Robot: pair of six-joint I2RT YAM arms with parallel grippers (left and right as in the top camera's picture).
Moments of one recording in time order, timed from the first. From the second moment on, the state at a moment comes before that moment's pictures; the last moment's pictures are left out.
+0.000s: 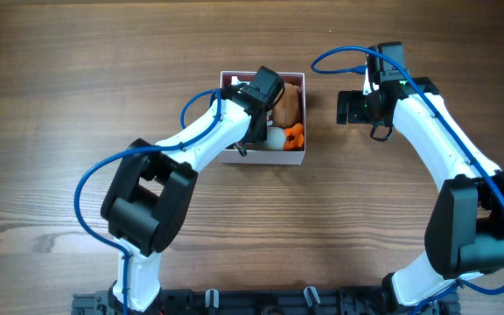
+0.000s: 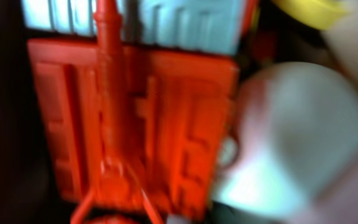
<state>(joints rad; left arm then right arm) -0.59 2.08 1.48 -0.76 -0.22 -0.57 0.11 1.79 1.27 -0.69 0.11 0.13</state>
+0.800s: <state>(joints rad) -0.58 1.70 1.48 -0.81 -0.22 -0.56 0.11 1.79 1.27 -0.69 0.11 0.13</state>
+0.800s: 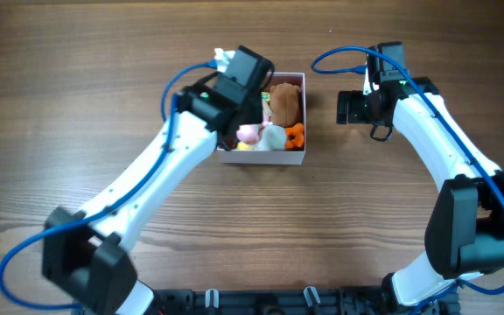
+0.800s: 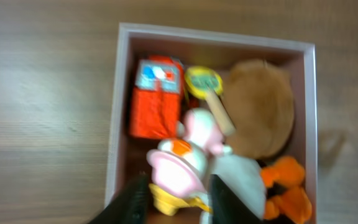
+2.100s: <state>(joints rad) -0.23 1.62 1.48 -0.83 -0.39 -0.51 0.11 1.79 1.27 -0.69 0.11 0.13</state>
